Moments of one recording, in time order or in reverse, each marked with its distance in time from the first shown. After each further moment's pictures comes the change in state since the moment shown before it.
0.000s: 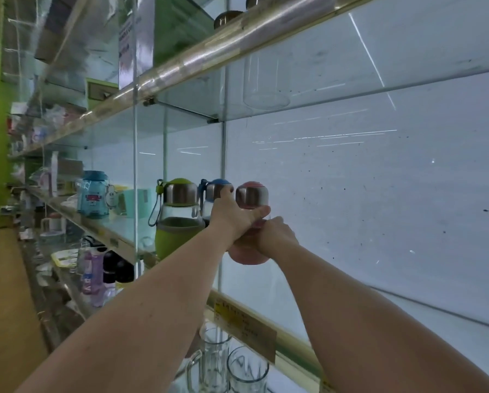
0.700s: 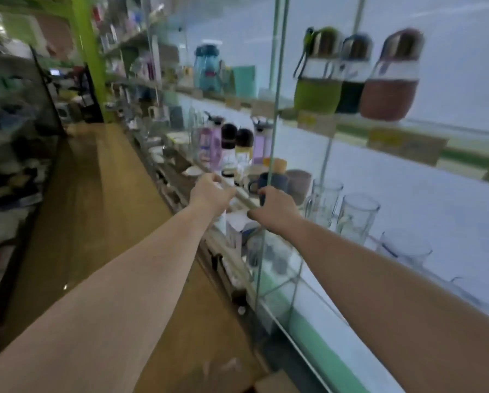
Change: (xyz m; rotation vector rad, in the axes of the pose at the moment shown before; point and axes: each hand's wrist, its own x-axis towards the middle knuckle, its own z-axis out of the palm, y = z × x) left_hand -0.202 -0.188 -0.185 0.187 0.072 -0.518; right_hand -0.200 -0.031 0.204 -0.079 -0.388 -0.293
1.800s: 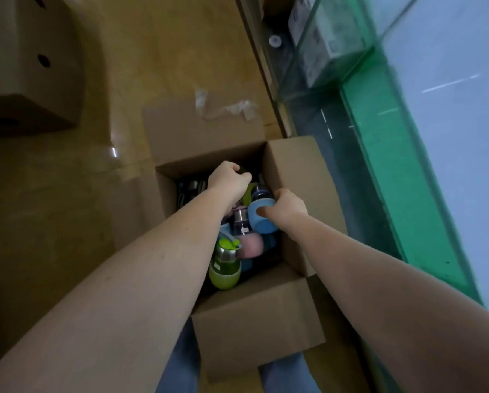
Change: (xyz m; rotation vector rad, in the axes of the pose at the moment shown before) left_hand -0.137 -0.495 0.341 -0.011 -0.281 -0.934; right_hand -0.134 0.374 0.481 -0.043 -0.822 0.612
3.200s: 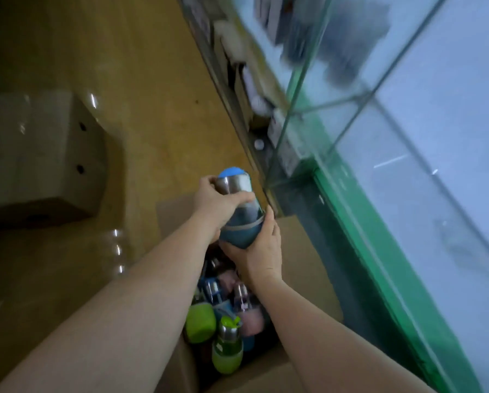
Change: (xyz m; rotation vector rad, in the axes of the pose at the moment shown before) left_hand -0.049 0.101 -0.071 -0.435 0.066 0.247; right_hand -0.082 -0.077 -0.040 0.411 0.304 -0.348
